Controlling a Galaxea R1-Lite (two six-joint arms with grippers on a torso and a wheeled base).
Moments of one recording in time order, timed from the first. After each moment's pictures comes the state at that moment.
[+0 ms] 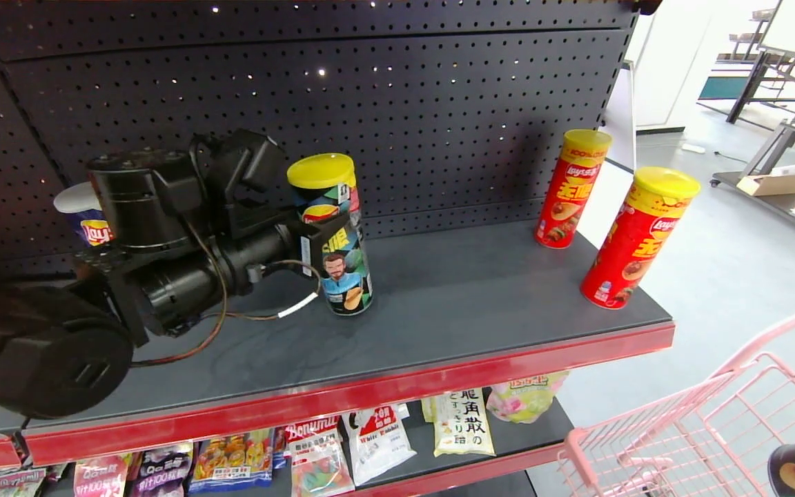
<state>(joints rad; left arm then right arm) -0.50 1.72 -0.83 -0.84 -0.08 0.06 0.31 0.29 -0.44 0.22 -0.21 -0.03</state>
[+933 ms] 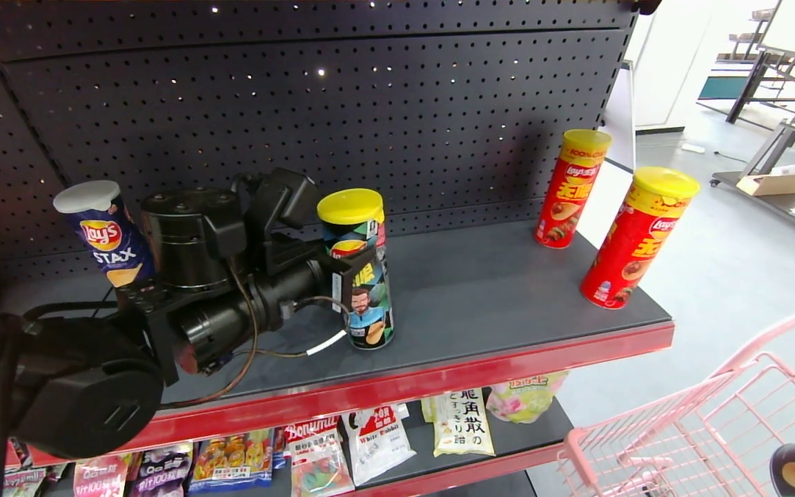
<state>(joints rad) -0.59 1.76 -0.77 -0.87 -0.01 0.02 0.31 0.28 -0.44 0.22 -0.21 -0.03</state>
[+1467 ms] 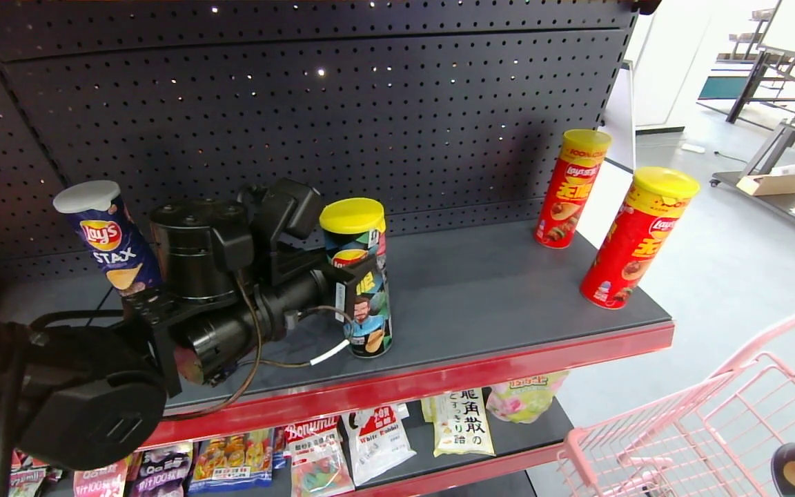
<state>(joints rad) -0.61 1.76 -0.74 -0.87 0.03 0.02 0.31 0.28 -0.44 0.22 -0.21 -0.03</state>
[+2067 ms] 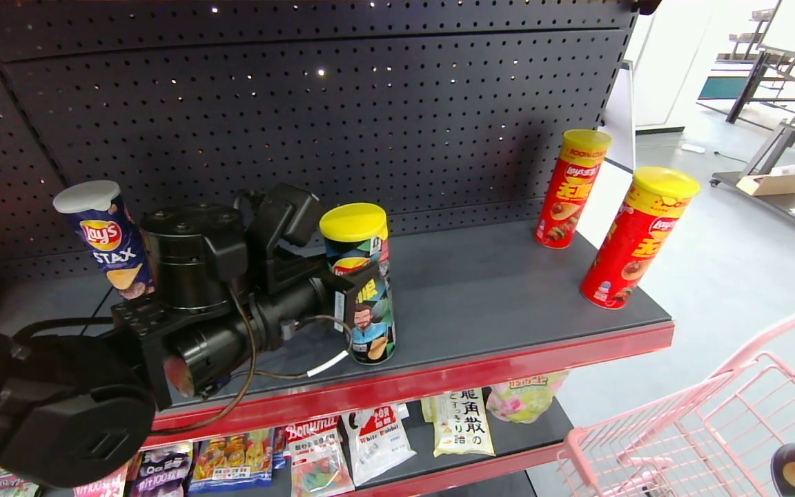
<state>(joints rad) -0.63 1.74 -0.71 -0.87 0.02 0.02 0.31 0.28 -0.44 0.22 -0.21 -0.03</state>
